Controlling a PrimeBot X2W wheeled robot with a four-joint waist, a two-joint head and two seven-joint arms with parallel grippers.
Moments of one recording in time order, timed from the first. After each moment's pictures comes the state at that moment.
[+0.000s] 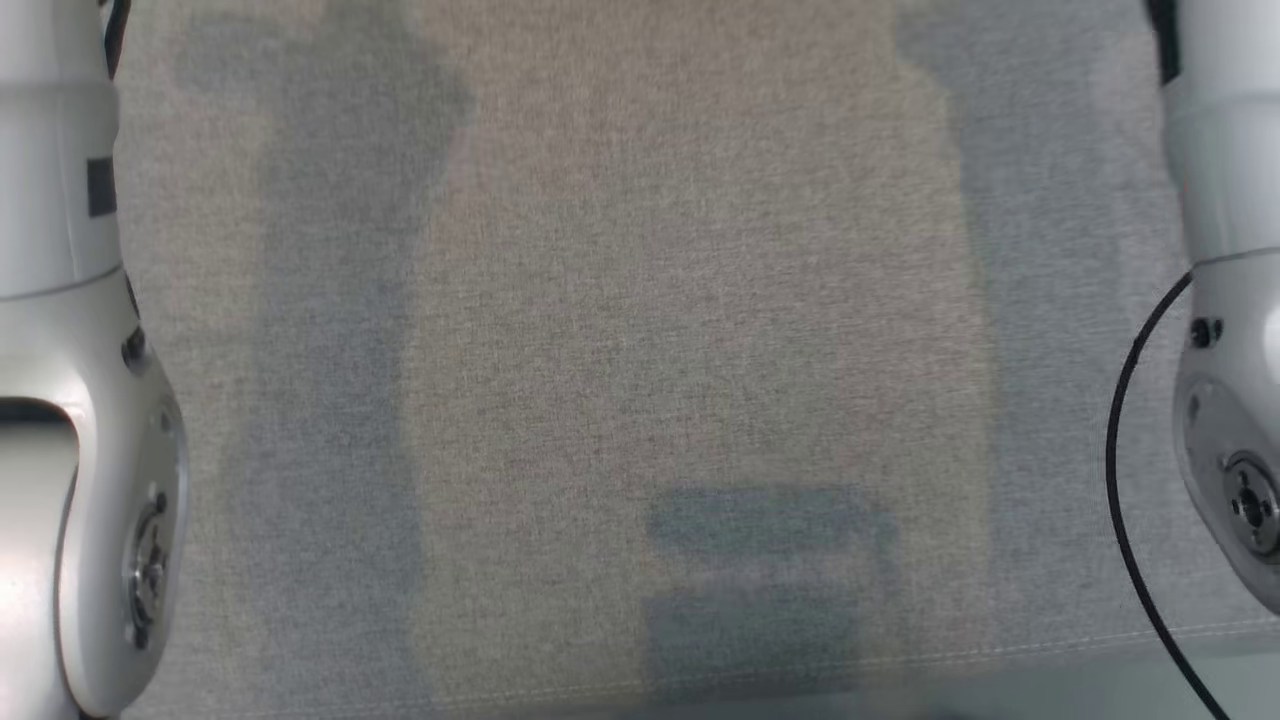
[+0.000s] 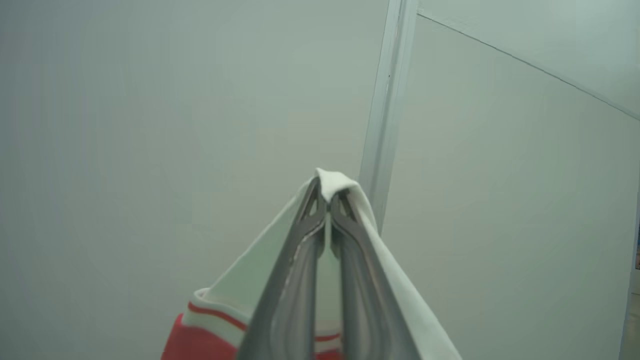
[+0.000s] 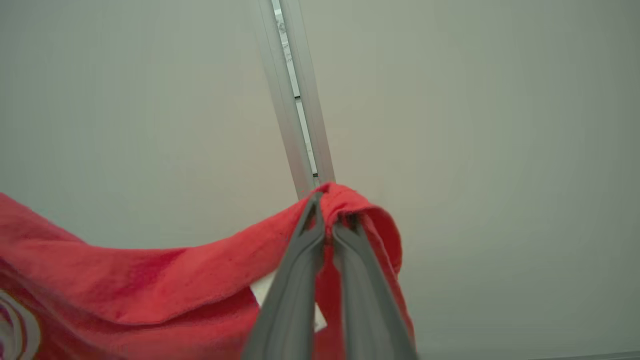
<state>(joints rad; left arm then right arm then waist) -1.56 0.09 -0.13 0.59 -0.49 -0.07 -0.26 -1.49 -0.08 0.03 0.81 0.28 0.13 -0.23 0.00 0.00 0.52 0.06</state>
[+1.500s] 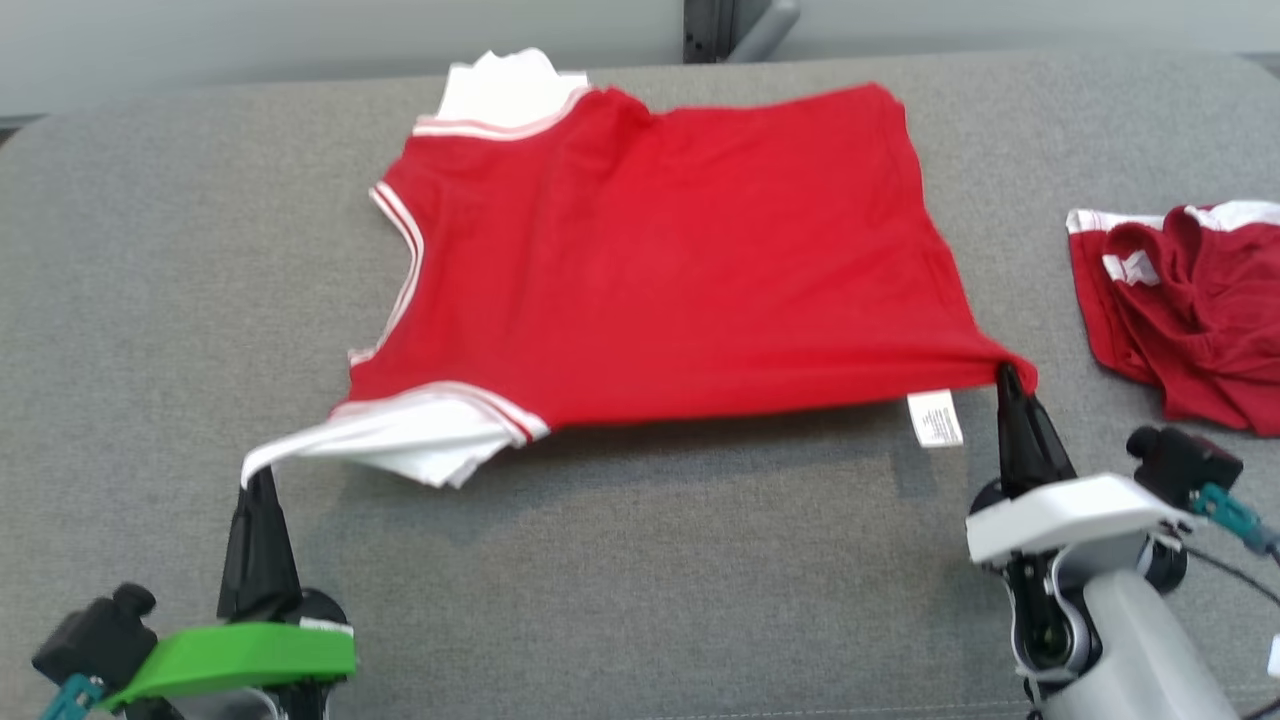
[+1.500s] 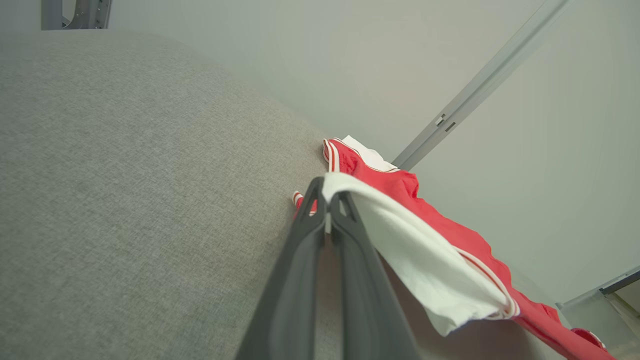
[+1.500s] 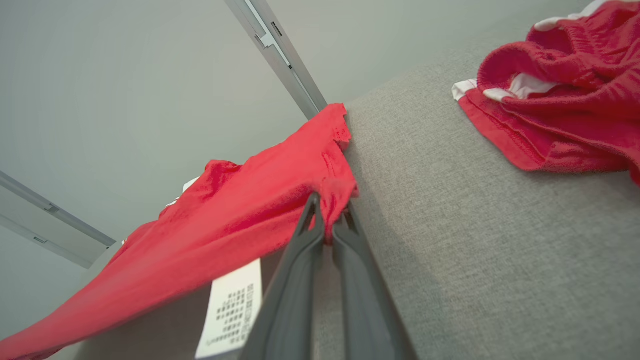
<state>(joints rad) -0.06 0.05 0.02 0.18 -0.73 -0.13 -0.26 -0.28 -0.09 0.06 0.42 0.63 0.13 -0.26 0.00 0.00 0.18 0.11</state>
